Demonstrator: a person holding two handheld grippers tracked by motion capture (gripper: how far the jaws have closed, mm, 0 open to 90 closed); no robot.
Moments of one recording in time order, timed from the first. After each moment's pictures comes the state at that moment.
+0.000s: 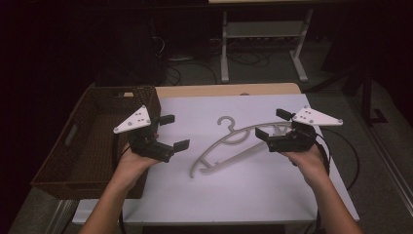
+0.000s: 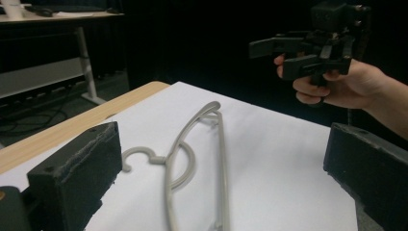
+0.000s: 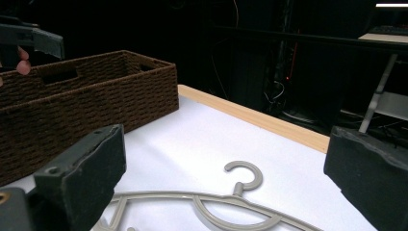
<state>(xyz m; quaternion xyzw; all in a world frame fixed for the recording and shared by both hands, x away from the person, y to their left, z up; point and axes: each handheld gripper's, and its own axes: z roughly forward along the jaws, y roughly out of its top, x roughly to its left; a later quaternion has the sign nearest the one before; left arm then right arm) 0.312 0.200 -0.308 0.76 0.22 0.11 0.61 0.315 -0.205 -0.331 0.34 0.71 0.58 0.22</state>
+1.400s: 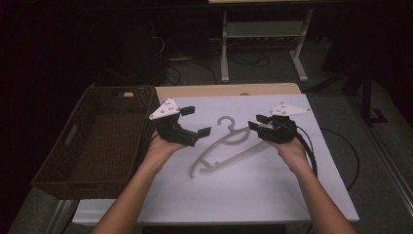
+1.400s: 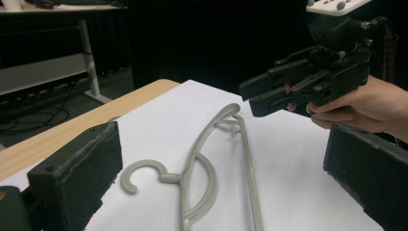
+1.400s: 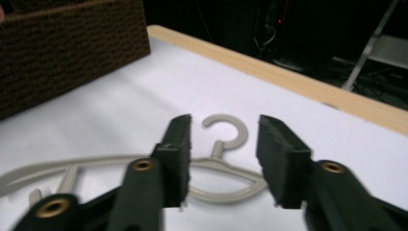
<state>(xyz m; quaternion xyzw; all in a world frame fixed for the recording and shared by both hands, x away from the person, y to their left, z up) 0.368 0.153 -0.341 0.76 0.23 0.12 0.60 0.364 -0.184 -0.367 0.38 0.76 0.48 0.20</state>
